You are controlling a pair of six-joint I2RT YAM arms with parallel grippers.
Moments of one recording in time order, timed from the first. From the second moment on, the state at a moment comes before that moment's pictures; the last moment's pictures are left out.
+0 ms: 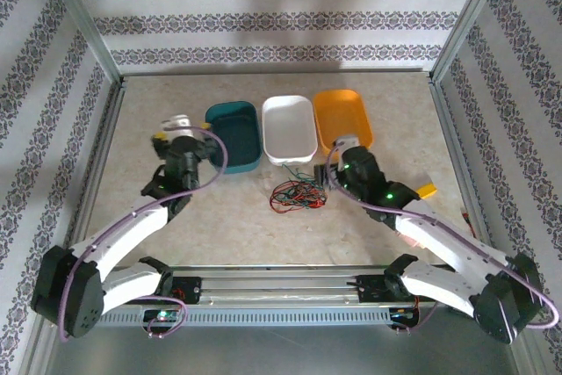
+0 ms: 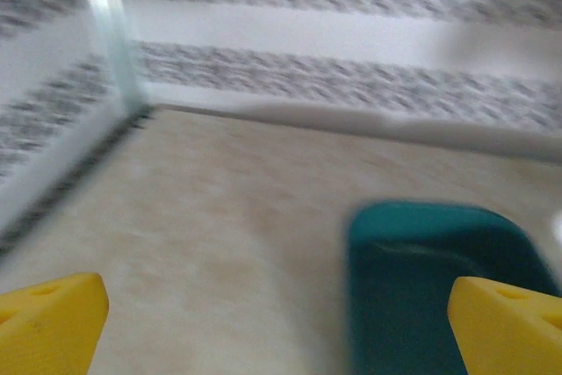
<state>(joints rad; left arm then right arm) -0.49 1.13 0.65 0.11 -0.64 -0.25 0.66 1.05 0.69 -0.38 0.13 0.33</state>
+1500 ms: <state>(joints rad) -0.84 1.74 0.99 -0.02 -0.10 -0.55 0.57 1.14 0.79 -0.55 -0.12 0.34</state>
